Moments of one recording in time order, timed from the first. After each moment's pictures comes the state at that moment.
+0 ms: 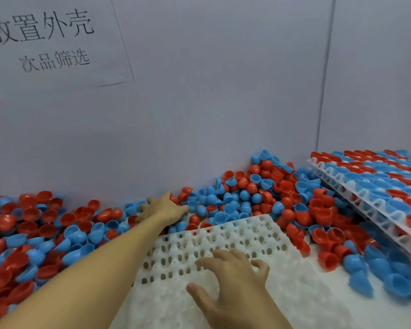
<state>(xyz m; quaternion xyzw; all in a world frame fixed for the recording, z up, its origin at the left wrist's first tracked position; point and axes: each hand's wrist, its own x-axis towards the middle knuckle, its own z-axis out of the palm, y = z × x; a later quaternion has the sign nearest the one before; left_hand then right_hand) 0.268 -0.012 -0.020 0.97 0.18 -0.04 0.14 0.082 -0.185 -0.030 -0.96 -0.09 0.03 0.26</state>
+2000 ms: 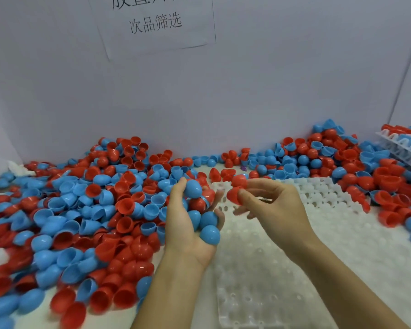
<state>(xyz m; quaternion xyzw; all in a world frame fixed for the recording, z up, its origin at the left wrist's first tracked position) -0.003 0.007 0.014 0.30 0.17 0.08 0.94 0.030 -0.128 0.009 -0.74 -0.16 -0.05 0.65</state>
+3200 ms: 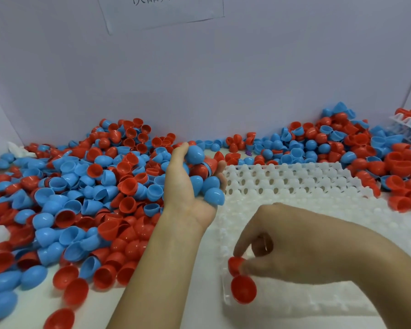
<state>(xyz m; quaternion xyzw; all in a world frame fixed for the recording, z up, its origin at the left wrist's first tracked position) 0.008 0.016 0.028 0.30 0.19 0.07 0.93 -0.012 -0.142 0.040 -0.92 -0.31 0.19 0.17</state>
